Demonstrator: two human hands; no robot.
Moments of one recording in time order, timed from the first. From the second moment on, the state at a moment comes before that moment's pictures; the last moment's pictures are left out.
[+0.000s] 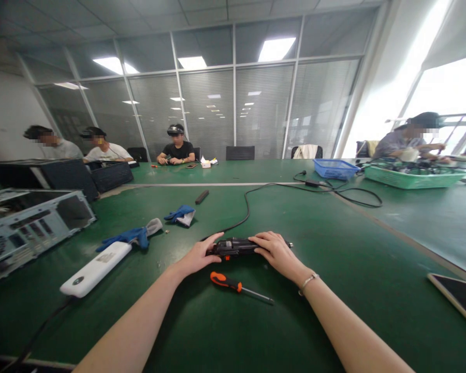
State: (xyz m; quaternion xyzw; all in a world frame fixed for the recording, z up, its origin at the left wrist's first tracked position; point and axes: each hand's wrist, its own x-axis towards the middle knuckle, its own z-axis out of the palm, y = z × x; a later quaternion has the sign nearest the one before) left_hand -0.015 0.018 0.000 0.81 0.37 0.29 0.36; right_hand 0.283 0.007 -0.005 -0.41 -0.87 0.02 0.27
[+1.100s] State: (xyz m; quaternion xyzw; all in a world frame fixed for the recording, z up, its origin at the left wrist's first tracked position) left_hand -0.020 0.018 0.005 0.81 0.32 0.27 0.40; right_hand 0.280 0.006 0.008 -0.39 -0.89 0.00 0.24
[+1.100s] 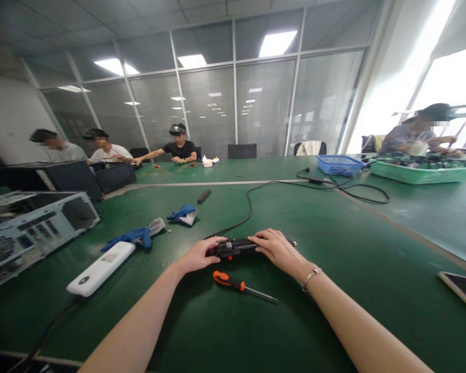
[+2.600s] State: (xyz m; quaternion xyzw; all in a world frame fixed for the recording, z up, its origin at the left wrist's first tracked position) left_hand -0.021 0.019 0.004 0.85 0.33 0.26 0.31; right_hand 0.278 0.004 0.003 -0.39 -0.89 -0.10 0.24
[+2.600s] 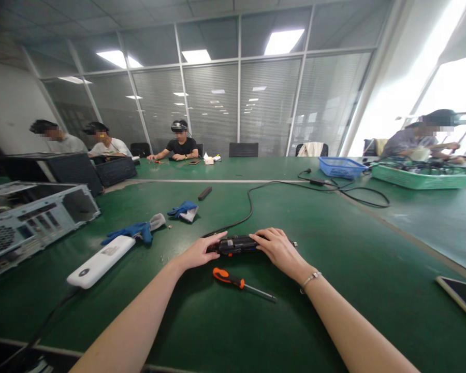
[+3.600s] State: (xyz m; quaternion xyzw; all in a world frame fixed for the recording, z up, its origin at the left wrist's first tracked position) left_hand -0.019 0.016 0.005 0.81 0.34 0.27 0.39; right_hand 0.280 0.000 0.004 -0.41 -0.88 -0.03 0.23
